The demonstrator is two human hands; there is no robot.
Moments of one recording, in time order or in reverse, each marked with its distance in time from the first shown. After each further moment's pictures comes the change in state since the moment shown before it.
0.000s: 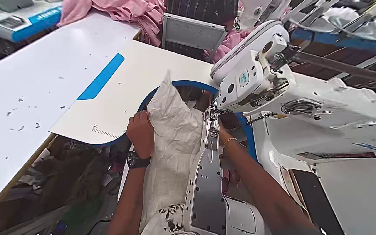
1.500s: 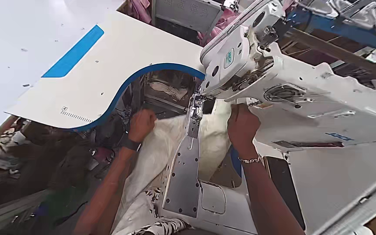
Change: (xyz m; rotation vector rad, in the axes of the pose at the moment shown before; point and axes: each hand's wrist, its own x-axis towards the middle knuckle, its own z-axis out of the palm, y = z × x) left_hand -0.016 0.019 0.023 -0.237 -0.854 -0.014; right_hand -0.065 -0.015 -0.075 -0.880 0.542 -0.338
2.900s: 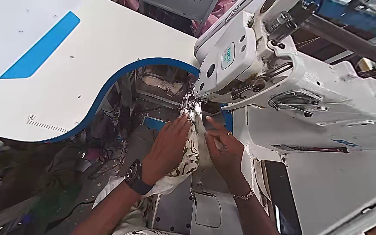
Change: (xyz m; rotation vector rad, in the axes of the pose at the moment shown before) left_hand -0.029 0.083 0.054 0.103 0.147 0.617; right_hand -0.056 0.015 0.029 0.585 0.153 -0.435
